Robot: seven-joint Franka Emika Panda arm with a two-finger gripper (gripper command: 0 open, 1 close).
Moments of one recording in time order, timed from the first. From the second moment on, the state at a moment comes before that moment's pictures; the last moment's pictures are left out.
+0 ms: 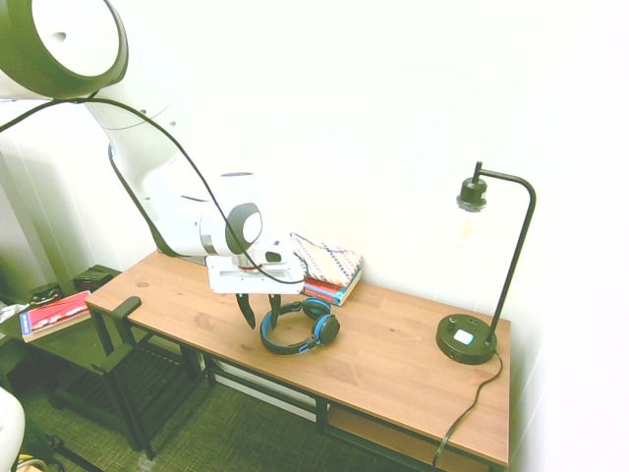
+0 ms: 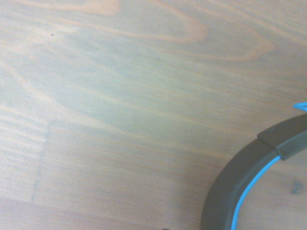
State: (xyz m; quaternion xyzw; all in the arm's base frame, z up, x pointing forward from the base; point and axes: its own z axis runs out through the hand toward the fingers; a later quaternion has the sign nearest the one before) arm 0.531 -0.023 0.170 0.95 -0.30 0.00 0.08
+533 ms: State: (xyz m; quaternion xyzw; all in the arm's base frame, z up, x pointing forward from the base) arm 0.526 -0.044 0.169 0.94 -0.32 -0.01 0.08
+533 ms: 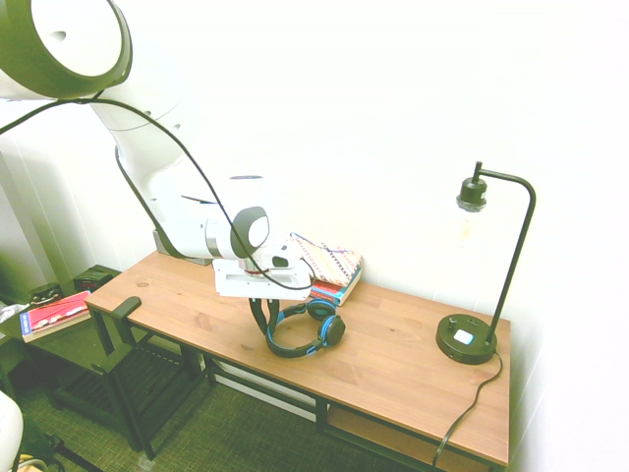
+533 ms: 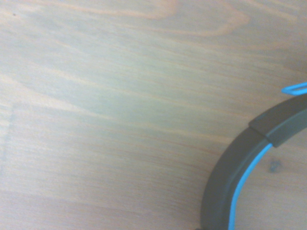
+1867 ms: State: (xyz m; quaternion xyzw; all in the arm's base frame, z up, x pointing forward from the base) arm 0.350 0.120 0.334 0.90 -0.44 -0.06 0.04
